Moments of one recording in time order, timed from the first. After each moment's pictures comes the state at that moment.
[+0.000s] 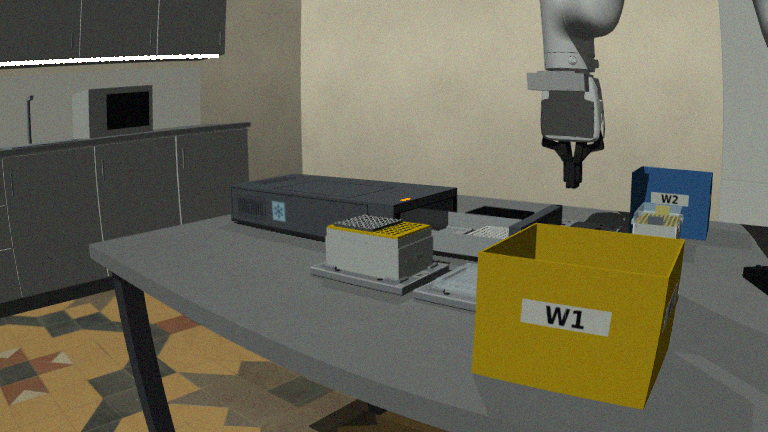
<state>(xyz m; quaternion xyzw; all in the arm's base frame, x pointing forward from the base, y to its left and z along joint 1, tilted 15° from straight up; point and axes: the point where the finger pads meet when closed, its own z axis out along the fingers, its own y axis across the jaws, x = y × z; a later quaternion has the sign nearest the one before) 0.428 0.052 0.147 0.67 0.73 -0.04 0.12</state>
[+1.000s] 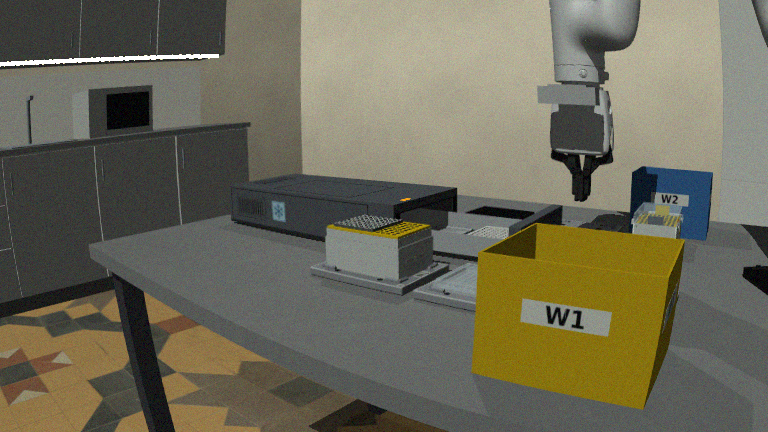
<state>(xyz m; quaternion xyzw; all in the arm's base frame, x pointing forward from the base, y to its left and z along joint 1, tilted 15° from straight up) 0.415 0.047 0.127 0.67 0.73 -0.04 0.12</state>
